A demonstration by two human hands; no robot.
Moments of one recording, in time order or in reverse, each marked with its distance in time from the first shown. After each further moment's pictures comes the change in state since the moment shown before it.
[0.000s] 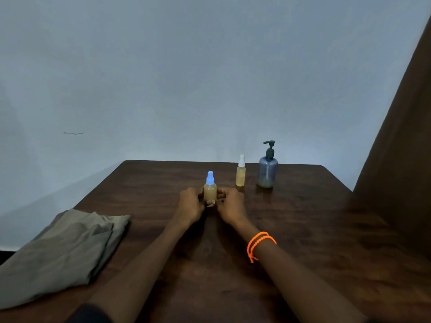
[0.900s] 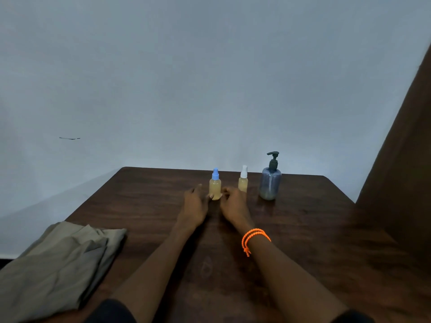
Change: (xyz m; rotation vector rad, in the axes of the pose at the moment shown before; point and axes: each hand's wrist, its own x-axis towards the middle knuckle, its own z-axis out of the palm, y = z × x) left_hand 0.044 -0.009 0.020 0.031 0.049 -0.019; right_hand 0.061 0.025 0.010 -0.207 0.165 -0.013
